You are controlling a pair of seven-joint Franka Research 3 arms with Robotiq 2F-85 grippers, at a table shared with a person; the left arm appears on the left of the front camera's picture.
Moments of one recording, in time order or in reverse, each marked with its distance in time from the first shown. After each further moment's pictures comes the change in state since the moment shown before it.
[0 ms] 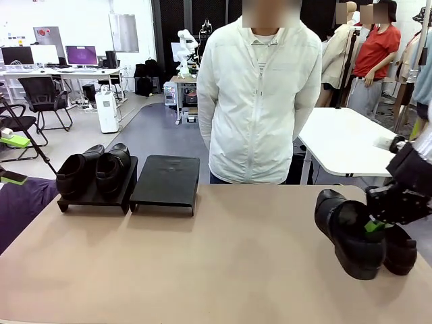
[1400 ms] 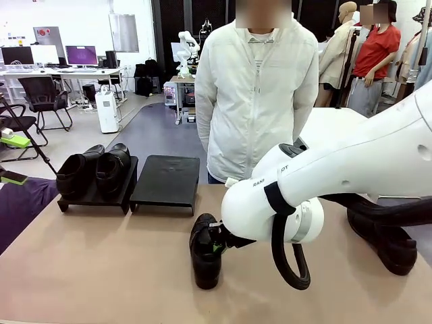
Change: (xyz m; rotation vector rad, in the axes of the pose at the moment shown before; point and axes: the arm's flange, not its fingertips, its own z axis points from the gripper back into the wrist) left arm 0.000 0.000 0.000 0.000 0.001 0.000; right arm 0.052 0.224 -0.246 0.129 -0.094 0.080
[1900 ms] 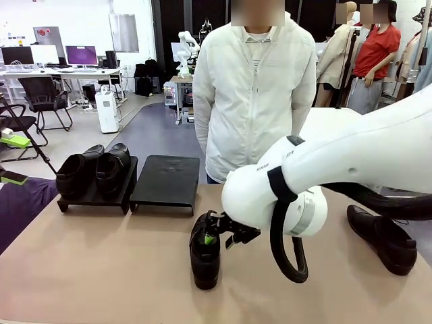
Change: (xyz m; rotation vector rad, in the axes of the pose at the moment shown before) left arm 0.000 0.000 0.000 0.000 0.000 0.000; right arm 0.001 0.007 0.035 0.071 -0.006 0.005
